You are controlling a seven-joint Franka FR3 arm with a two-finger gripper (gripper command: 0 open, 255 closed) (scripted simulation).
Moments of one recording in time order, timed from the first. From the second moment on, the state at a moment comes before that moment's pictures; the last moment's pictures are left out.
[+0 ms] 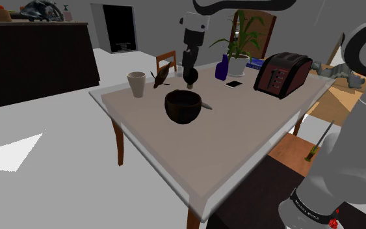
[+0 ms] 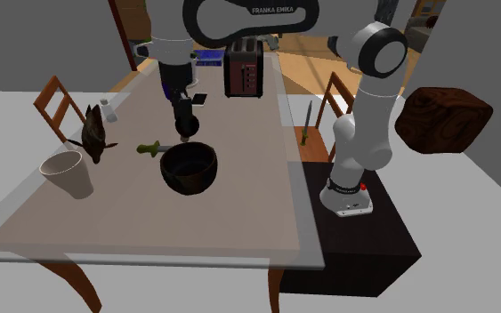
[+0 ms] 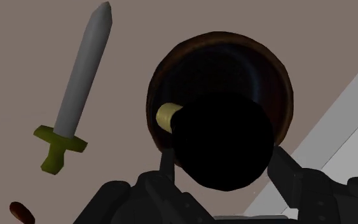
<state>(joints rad) 0.23 0.03 -0.04 -1.54 0.05 1.66 -0.35</state>
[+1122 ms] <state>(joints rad) 0.28 0.11 -0.01 -1.60 0.04 1.81 -0.28</state>
